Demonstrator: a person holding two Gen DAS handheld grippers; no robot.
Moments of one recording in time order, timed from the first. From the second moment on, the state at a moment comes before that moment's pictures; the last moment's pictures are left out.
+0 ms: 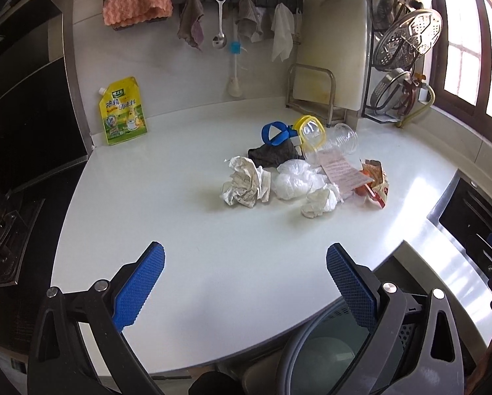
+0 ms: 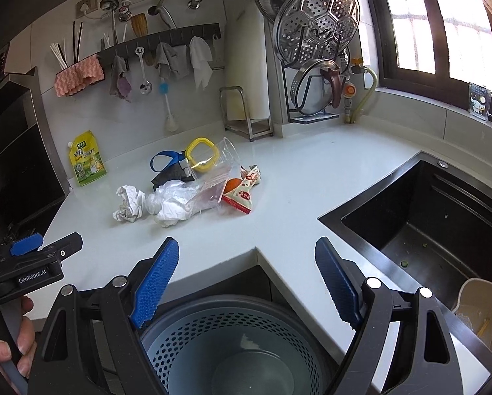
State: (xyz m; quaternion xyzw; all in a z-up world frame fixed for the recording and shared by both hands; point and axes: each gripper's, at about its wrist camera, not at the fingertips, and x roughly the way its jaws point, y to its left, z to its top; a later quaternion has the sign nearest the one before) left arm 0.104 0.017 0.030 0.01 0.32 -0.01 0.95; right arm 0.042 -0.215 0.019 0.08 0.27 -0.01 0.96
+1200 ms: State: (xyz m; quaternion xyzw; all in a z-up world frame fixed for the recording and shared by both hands) left arm 0.240 0.031 -0.011 -0.01 0.35 0.03 0.94; right arm 0.250 -0.243 -0.039 0.09 0.39 -0.03 0.91
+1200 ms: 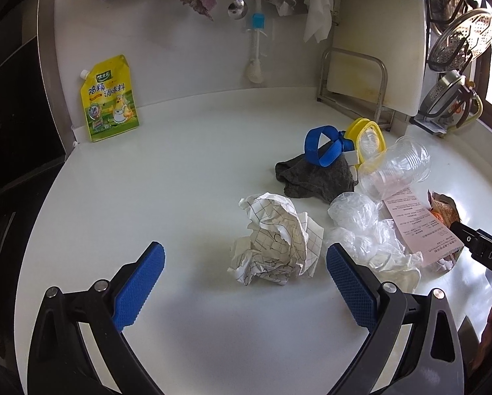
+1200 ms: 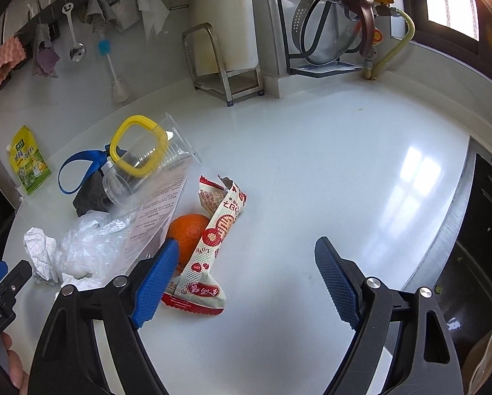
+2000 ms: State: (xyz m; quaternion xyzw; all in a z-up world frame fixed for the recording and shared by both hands) left arm 0.243 0.031 -0.012 -0.01 0.34 0.03 0.94; right arm 0.229 -0.255 -0.037 0.08 0.39 -0.03 0.92
